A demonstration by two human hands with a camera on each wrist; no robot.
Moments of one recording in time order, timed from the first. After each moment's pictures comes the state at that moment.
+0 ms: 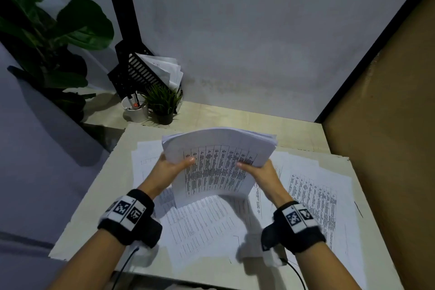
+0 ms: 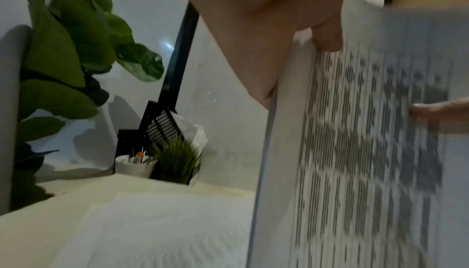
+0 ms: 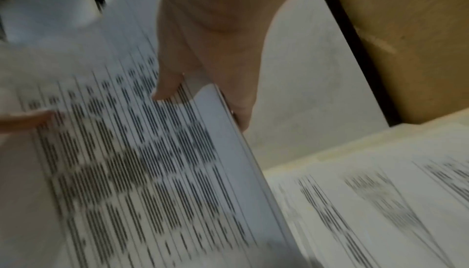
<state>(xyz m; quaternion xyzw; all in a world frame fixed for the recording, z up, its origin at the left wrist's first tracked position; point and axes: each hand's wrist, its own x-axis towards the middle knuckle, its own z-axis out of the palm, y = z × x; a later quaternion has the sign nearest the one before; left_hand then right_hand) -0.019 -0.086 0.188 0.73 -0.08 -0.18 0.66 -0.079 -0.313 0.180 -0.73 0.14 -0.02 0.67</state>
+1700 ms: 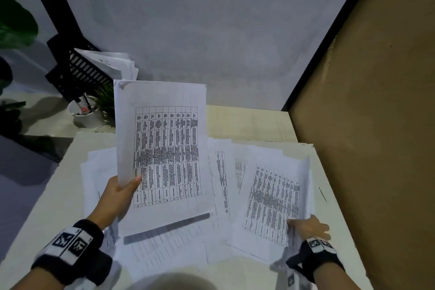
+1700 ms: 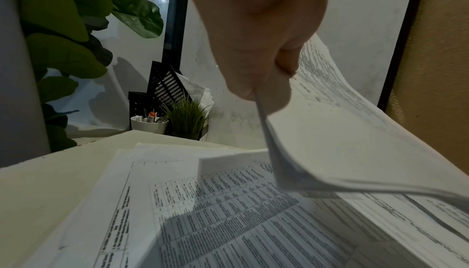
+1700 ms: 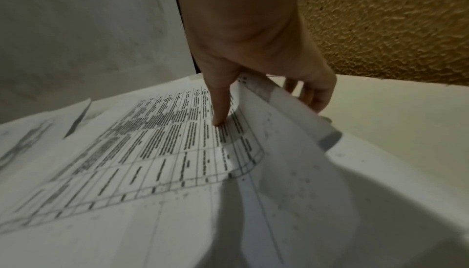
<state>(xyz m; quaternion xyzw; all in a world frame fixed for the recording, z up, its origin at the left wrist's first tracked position) -0.005 -0.091 0.125 0.81 -0.01 -0.17 0.56 -0.203 -0.490 0.050 -0.67 0.68 0.14 0.27</state>
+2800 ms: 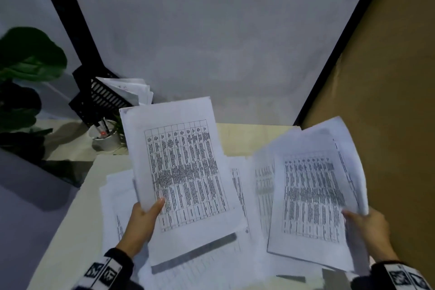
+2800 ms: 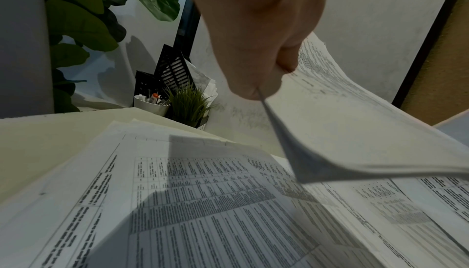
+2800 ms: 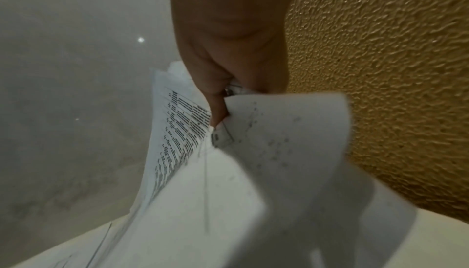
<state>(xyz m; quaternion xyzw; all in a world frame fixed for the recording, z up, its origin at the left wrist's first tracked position) -0.018 -0.100 0.126 0.74 -0.01 -0.15 0.66 -0.205 -0.513 0.140 -0.72 0.56 -0.16 0.39</state>
